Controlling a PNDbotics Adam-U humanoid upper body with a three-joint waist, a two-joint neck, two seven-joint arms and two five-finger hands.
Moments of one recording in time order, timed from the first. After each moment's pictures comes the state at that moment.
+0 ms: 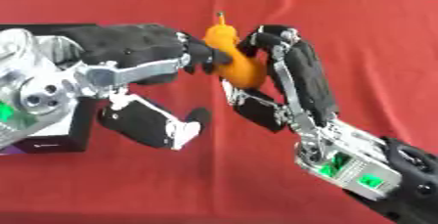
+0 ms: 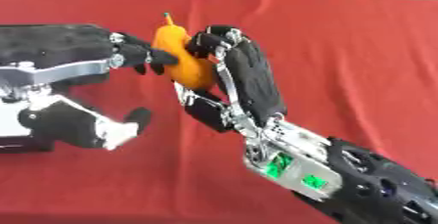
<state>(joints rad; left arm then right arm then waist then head) -1.16 0.73 -0.87 -1.99 -0.29 0.50 -0.56 -0.63 -0.58 0.74 -1.99 0.43 0.47 -0.65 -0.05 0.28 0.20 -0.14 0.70</state>
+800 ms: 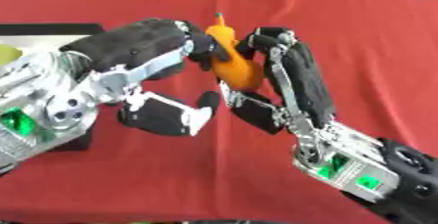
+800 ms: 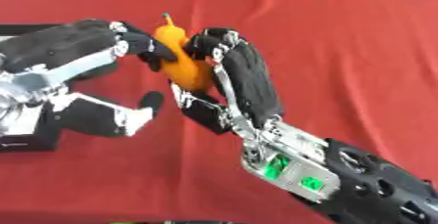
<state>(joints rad) -1.13 0.74 -0.90 -1.99 -0.23 0.58 -0.32 -0.62 -0.58 0.75 -1.98 0.45 0.48 -0.64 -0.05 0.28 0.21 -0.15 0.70</state>
